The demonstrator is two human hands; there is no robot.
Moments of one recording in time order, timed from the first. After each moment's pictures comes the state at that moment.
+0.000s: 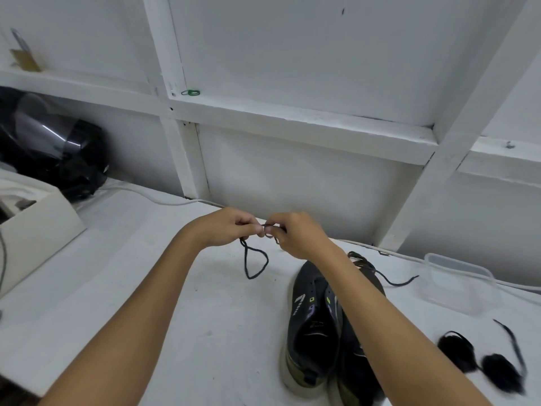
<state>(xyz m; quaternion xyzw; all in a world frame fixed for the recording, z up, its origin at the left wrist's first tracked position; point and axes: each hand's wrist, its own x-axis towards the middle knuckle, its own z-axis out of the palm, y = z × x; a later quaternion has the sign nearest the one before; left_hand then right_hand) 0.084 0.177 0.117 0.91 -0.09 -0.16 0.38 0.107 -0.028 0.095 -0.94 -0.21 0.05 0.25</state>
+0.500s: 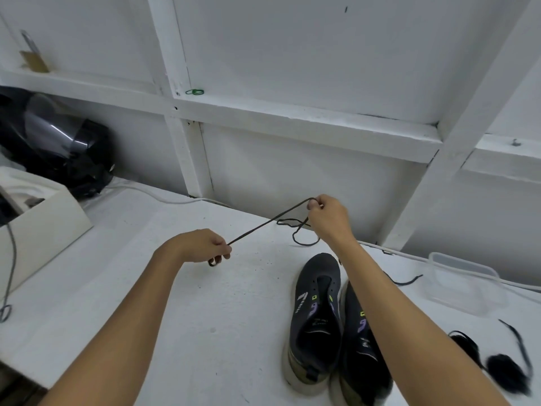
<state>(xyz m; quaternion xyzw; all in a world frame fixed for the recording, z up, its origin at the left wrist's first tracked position) 0.066 0.222 0.082 0.94 0.04 -0.24 0.23 0.127 -0.057 0.095 -0.89 0.04 -0.01 0.45</state>
